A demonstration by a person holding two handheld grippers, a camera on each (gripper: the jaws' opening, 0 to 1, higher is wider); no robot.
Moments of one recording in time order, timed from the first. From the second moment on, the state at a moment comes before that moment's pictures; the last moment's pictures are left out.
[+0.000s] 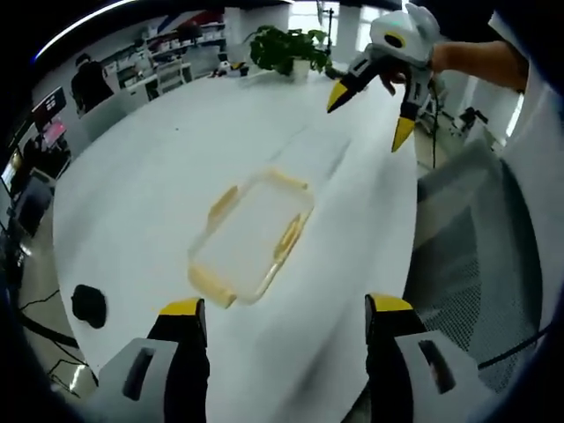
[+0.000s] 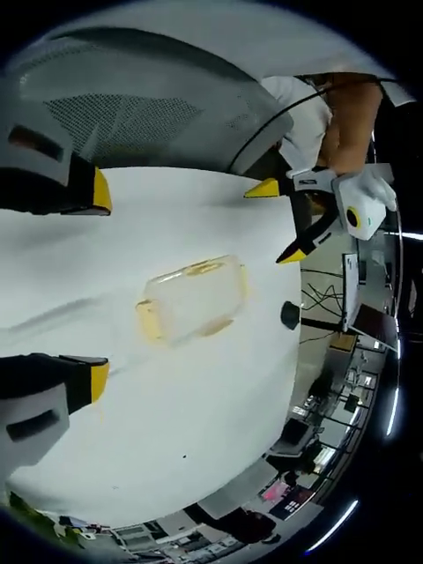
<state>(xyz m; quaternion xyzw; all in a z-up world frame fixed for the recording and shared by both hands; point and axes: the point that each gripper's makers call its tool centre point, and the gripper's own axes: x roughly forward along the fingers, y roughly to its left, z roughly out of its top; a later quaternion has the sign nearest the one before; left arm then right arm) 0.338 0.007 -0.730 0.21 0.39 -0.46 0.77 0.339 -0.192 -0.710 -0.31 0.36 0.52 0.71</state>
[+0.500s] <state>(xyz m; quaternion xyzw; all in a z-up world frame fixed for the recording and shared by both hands) 0.353 0.019 -0.745 0.25 0.39 -0.47 0.75 0.348 -0.179 -0.720 -0.35 0.36 0.54 0.68</state>
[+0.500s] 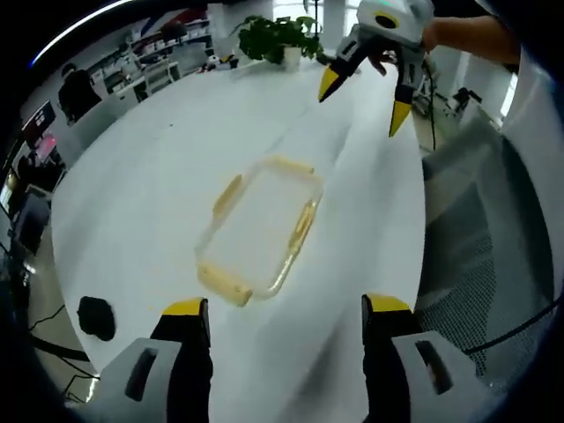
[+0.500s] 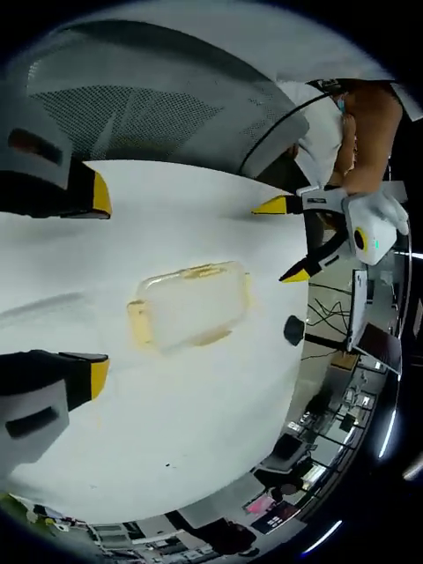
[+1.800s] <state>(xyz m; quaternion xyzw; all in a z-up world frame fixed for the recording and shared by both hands) 0.392 0.029 -0.772 0.35 0.40 -0.51 0.68 0.388 -0.149 -0.759 -0.39 0.37 0.58 0.61</state>
